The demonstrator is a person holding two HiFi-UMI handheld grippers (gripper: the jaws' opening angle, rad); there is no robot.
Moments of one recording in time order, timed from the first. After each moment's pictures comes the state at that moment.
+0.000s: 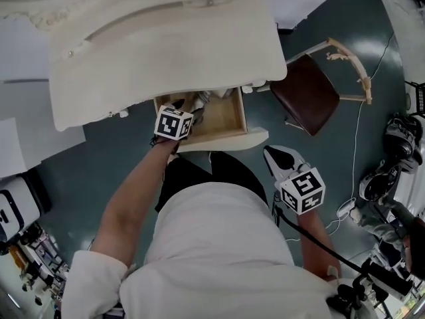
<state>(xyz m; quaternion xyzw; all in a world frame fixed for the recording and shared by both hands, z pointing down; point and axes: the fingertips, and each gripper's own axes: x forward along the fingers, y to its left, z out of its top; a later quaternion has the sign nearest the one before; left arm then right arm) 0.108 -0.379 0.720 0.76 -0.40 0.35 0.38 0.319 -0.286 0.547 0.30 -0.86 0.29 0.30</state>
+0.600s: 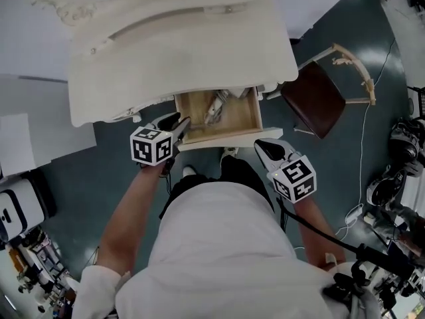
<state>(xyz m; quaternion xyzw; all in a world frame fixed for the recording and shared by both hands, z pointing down) 0.035 -0.324 0.605 0.79 -0.43 0.21 0.39 0.240 -0.271 0.549 0.26 -0.89 0.25 0.29</state>
